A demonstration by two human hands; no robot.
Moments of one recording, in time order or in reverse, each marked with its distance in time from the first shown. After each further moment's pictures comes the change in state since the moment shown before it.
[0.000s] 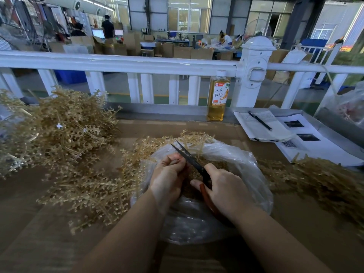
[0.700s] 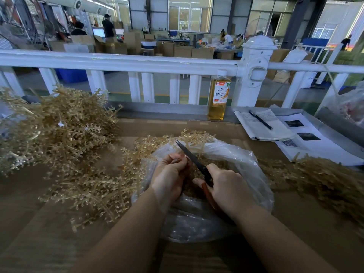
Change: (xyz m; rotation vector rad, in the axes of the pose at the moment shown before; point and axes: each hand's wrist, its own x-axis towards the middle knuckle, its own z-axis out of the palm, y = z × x) left_hand -0.001 -0.002 0.001 -0.016 -0.001 0.010; right_hand 0.001 0.000 -0.002 -0.048 -0.016 -0.016
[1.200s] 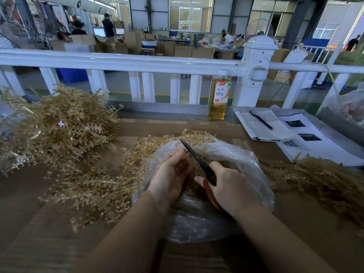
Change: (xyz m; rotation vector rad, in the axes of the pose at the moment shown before) left_hand -0.005 0.008 -0.001 0.012 -0.051 -0.064; right_hand 0.002 -0.002 -0.007 0.044 -0.015 0.099
